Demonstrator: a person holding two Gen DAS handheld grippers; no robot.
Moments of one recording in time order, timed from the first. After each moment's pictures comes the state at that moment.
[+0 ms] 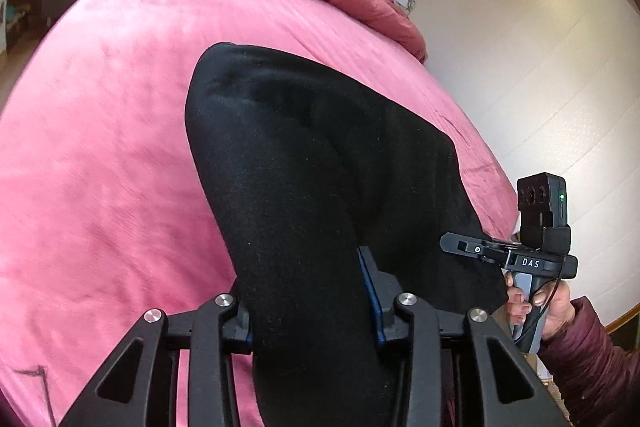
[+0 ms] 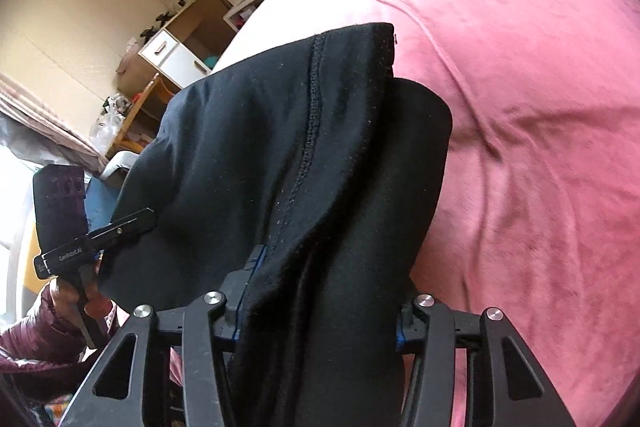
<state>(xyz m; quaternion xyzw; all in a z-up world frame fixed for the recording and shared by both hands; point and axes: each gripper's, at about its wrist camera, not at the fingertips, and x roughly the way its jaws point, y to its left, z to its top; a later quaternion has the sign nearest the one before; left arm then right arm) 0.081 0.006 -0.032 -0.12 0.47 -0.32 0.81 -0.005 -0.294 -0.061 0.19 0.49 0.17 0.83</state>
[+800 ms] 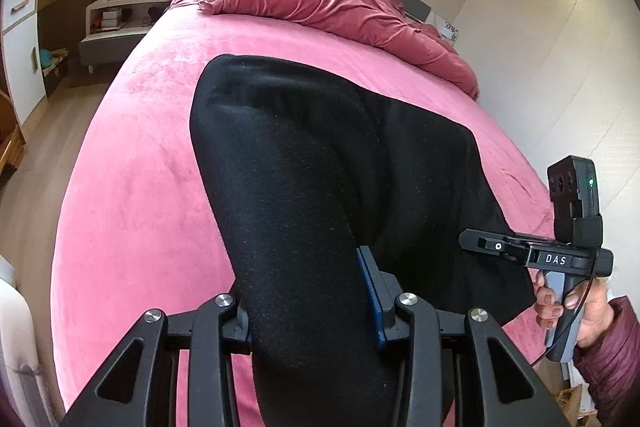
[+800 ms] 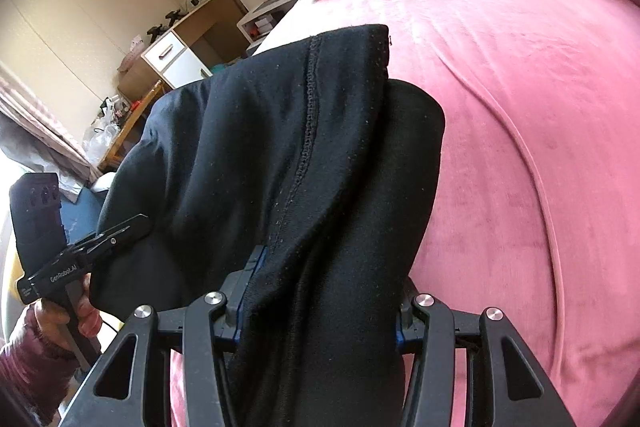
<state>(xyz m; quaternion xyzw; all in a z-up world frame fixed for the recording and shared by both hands) 0.193 0.033 -0.012 -0.07 0.43 -0.23 0.87 0.151 -0.234 -0.029 0.15 0.47 0.18 0.85</state>
